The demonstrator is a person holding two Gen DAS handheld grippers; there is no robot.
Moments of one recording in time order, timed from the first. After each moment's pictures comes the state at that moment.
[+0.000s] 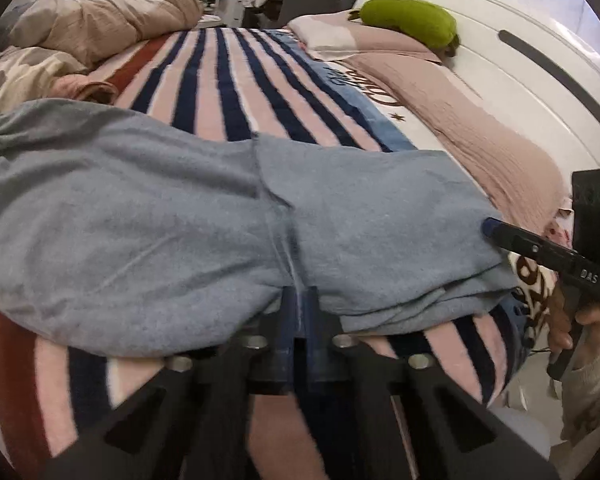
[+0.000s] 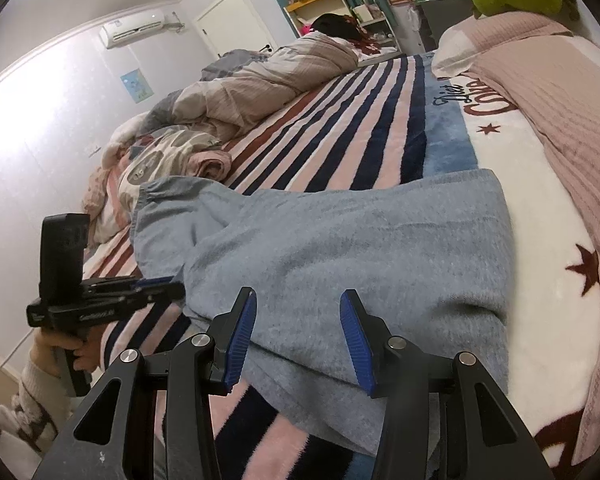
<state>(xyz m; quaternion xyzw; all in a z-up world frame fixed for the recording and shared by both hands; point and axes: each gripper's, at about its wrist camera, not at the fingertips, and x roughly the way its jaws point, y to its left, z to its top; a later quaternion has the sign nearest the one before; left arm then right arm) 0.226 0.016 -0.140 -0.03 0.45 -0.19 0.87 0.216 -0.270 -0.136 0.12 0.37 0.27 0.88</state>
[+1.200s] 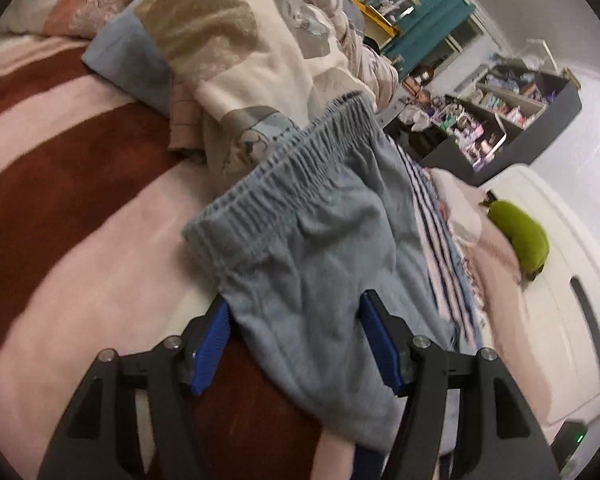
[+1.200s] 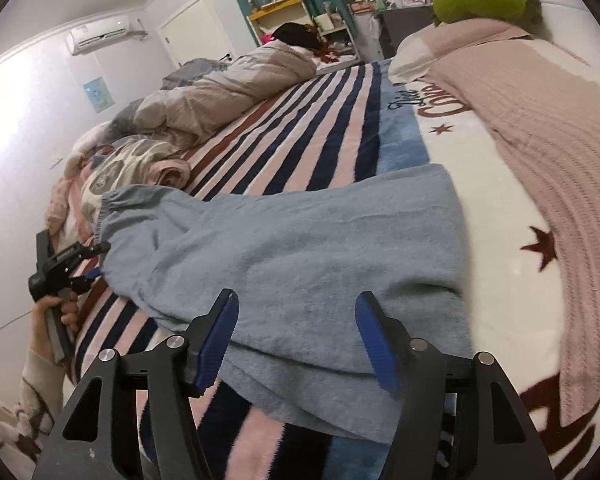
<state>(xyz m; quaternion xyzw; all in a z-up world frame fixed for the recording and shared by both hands) 0.264 0.250 -0.187 -0.35 0.34 -0.01 0.87 0.201 -0.276 -0.135 0.11 0.37 0.18 0.90</state>
